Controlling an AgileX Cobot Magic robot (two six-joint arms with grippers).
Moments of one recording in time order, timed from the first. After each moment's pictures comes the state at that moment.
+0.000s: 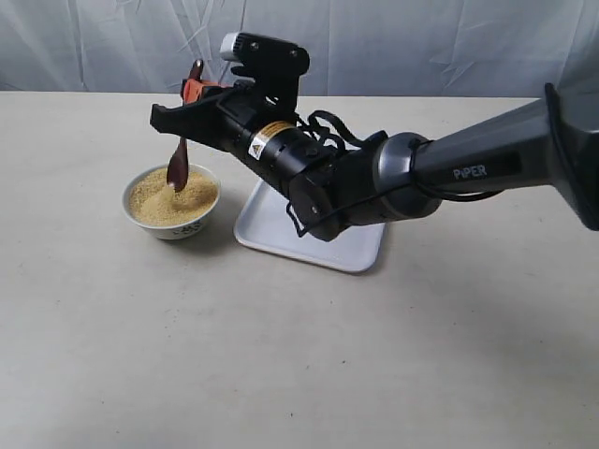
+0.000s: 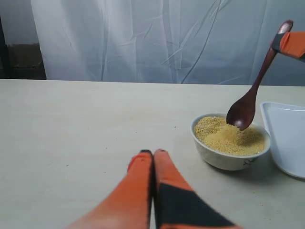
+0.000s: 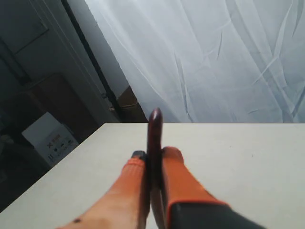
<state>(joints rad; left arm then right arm) -0.07 0.01 0.00 0.00 0.23 -0.04 0.79 2.11 -1.23 0.12 -0.75 0.32</state>
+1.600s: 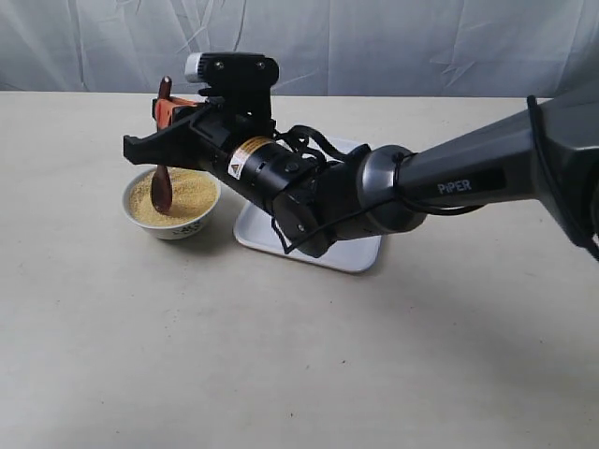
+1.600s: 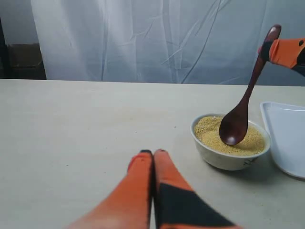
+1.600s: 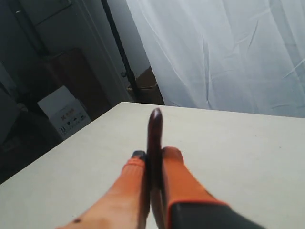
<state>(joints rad) -0.07 0.01 0.00 0.00 0.23 -0.04 0.83 2.11 -1.23 0.06 -0.74 0.27</state>
